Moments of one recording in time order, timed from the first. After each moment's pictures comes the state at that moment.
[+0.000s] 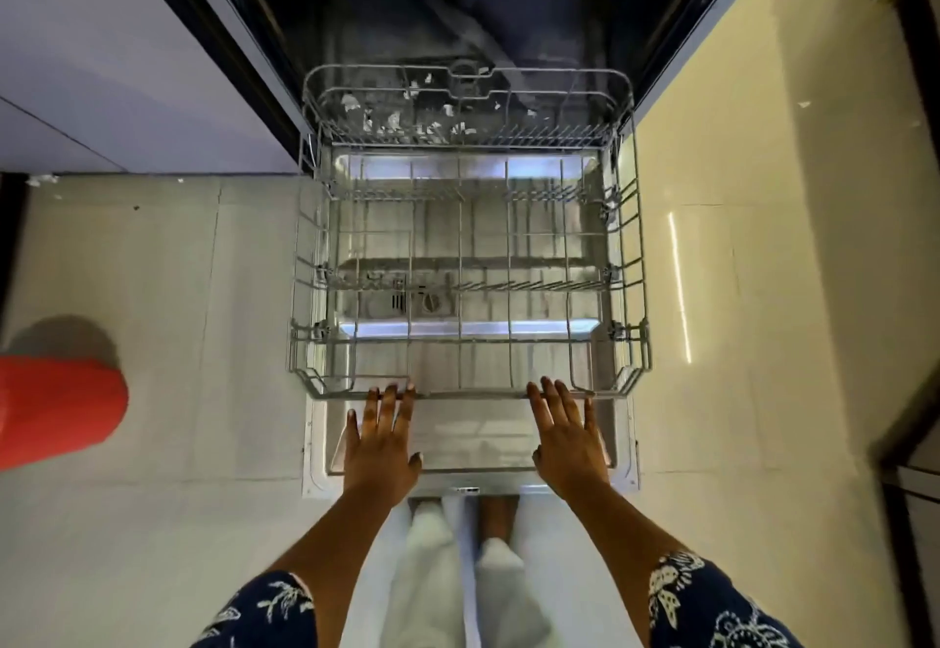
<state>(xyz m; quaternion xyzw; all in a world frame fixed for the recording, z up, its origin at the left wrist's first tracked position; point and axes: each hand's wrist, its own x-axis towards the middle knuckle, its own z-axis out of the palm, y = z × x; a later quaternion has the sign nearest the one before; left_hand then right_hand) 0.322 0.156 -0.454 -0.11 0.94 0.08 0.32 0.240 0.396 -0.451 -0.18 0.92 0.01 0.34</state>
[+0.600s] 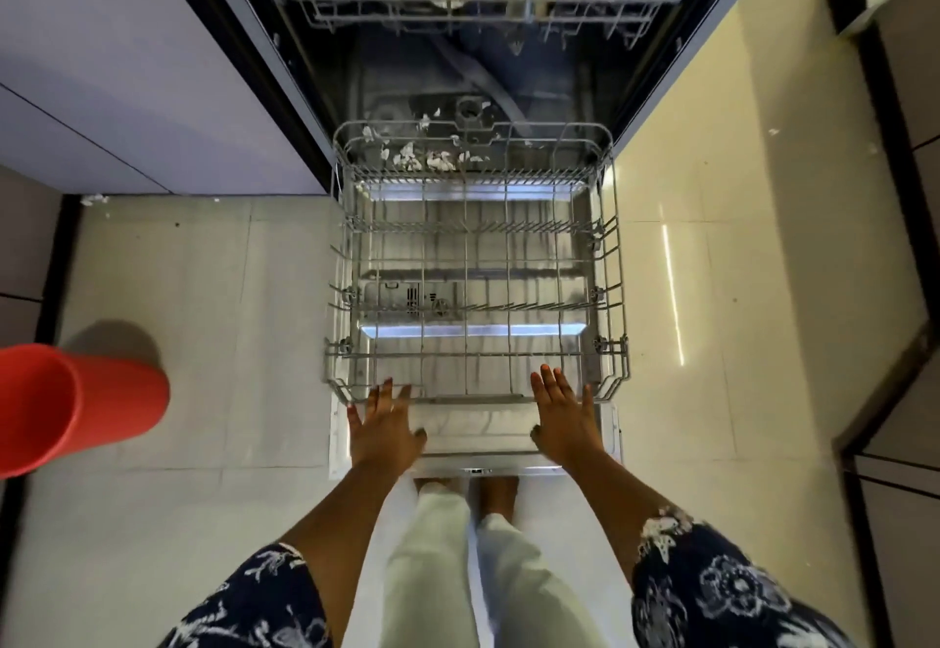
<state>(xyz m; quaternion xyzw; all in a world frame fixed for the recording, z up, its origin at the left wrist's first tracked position) 0.310 0.148 -0.381 -0.19 0.91 0.16 0.33 0.223 0.384 -0.379 -0.19 0.90 0.03 0.39</state>
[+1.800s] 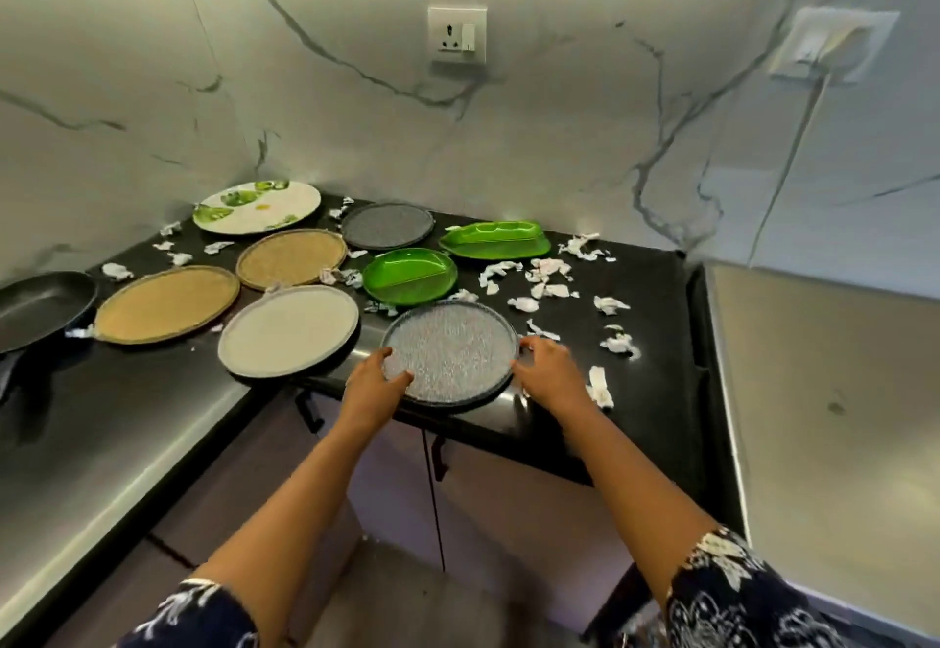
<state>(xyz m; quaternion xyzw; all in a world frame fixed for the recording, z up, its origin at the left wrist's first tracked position) 0.092 -0.530 0.095 -0.40 0.81 0.40 -0.13 -0.071 -0.359 0.099 -0.31 0.89 -0.31 0.09</state>
